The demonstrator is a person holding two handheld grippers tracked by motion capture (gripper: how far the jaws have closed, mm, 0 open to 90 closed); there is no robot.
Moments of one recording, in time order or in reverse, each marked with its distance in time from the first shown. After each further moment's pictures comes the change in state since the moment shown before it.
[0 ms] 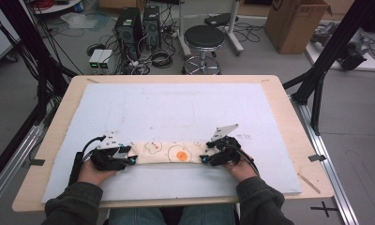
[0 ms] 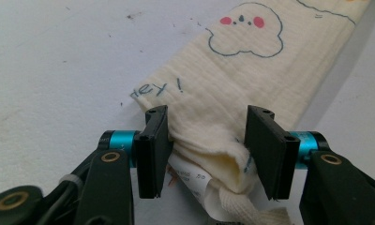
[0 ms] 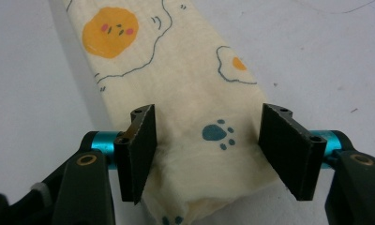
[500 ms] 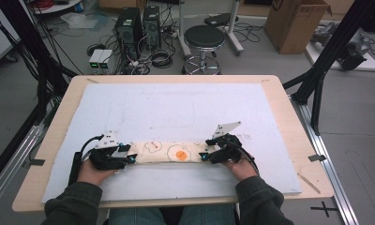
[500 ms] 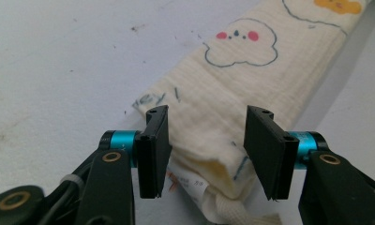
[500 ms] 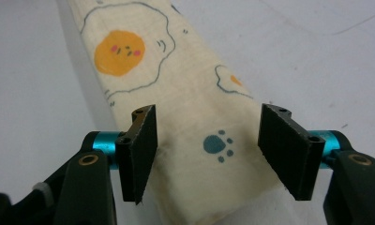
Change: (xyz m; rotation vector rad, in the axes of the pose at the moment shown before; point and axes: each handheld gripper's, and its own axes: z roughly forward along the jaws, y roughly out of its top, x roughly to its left) left arm 0.001 0.001 -0.004 -0.016 0.000 -0.010; right arm -0.002 0.005 -0.006 -0.040 0.018 0.022
